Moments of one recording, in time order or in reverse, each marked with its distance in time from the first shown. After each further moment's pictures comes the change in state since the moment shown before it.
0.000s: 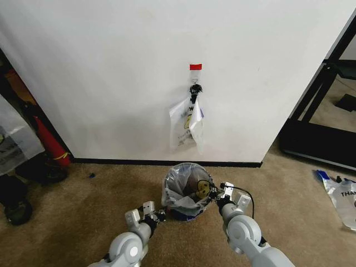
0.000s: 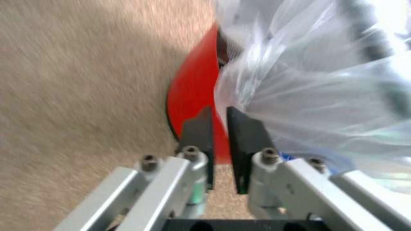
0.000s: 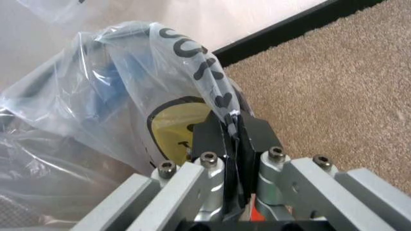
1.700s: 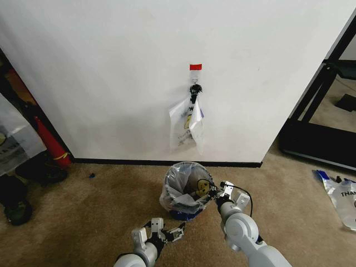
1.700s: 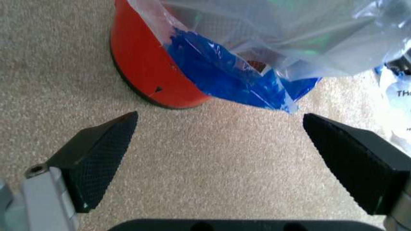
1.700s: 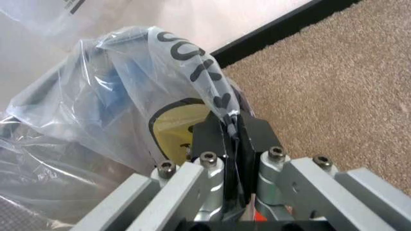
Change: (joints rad) left arm 0.031 -0.022 0.124 -0.008 0.020 -0.026 0.015; right arm 0.011 0.037 0.010 -0.018 0.022 -0.004 0.025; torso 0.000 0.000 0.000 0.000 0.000
